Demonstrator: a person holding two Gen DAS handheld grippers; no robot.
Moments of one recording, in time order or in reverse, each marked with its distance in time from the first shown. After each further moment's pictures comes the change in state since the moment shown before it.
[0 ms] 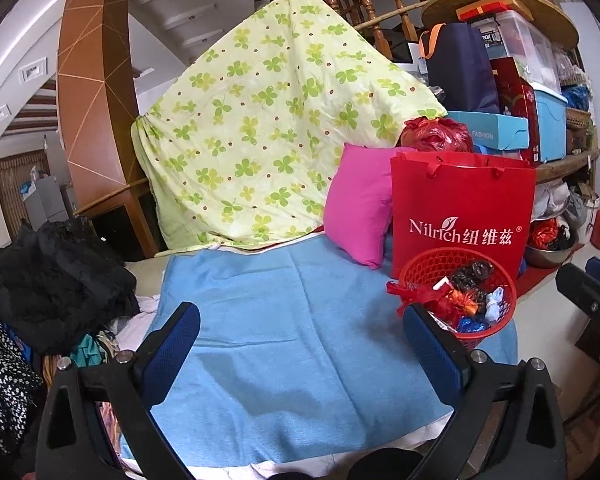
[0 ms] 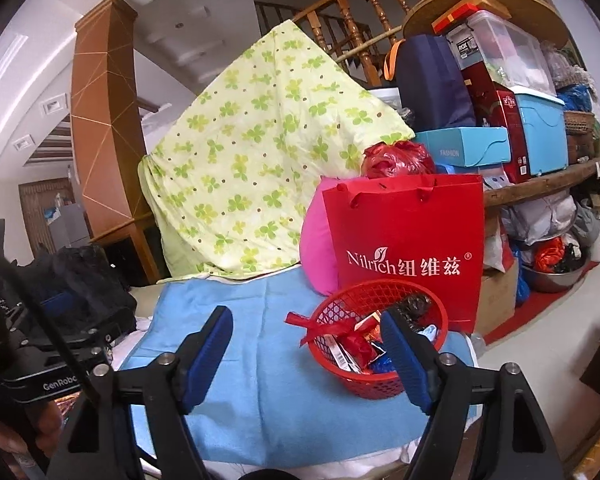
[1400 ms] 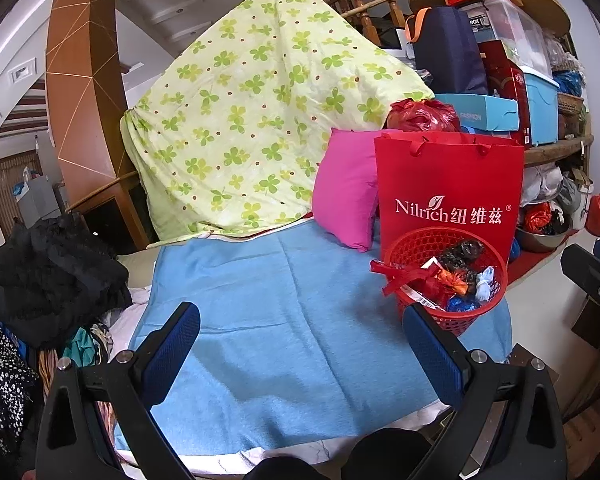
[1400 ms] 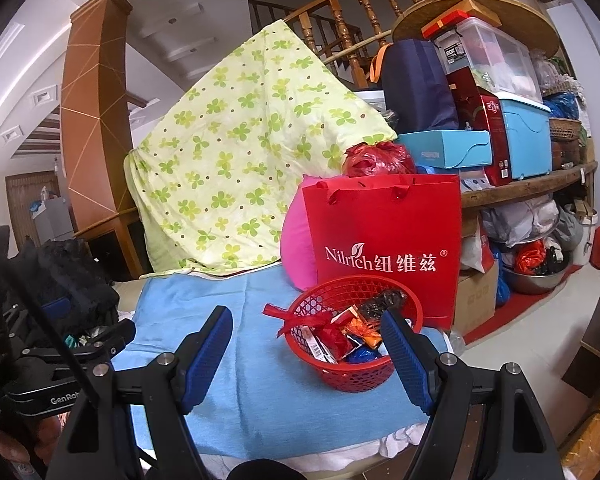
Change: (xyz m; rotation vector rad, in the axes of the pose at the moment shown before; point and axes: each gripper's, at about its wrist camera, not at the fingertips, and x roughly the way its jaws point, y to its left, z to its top) left arm 0.002 -0.014 -0.016 0.024 0.044 -0.026; right arm -0.012 -0.006 -0.008 -0.020 0.006 -0.063
